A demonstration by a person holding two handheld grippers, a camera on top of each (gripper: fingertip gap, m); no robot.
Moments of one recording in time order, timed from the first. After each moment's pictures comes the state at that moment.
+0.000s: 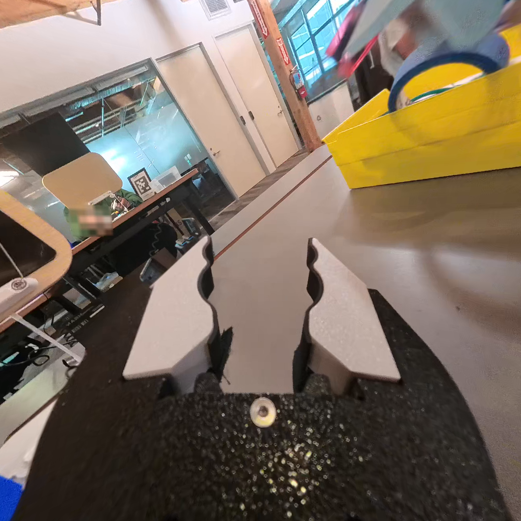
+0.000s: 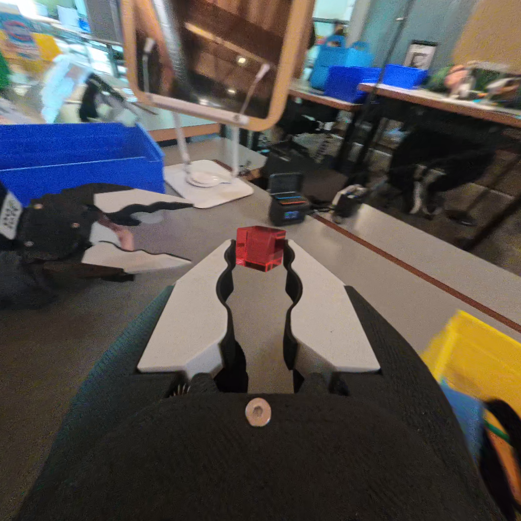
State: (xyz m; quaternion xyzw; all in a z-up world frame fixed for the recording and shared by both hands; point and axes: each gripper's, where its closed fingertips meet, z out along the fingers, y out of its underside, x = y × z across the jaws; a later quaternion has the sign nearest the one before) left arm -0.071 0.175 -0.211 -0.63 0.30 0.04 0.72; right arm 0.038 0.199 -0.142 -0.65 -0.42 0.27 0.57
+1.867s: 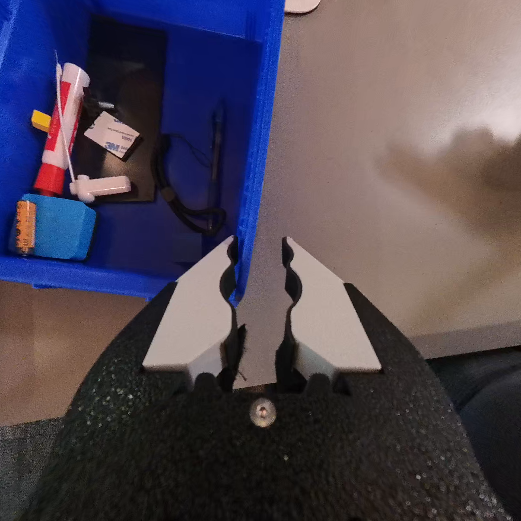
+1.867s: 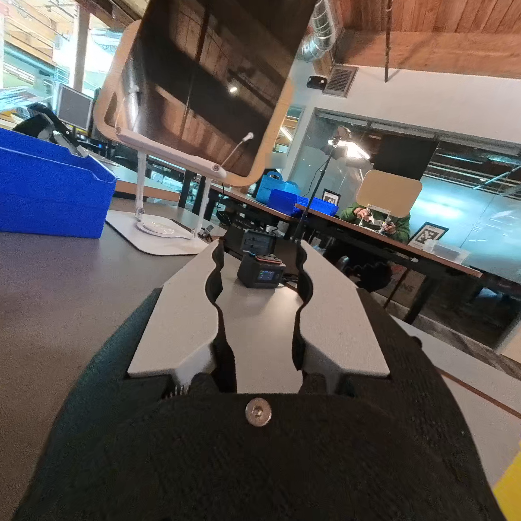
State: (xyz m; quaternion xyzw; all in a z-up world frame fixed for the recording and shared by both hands) left arm -0.287 -0.050 -0.260 -0.93 -0.12 0.00 0.34; right arm -0.043 0.225 -0.191 -0.48 -0.38 0.24 0.75
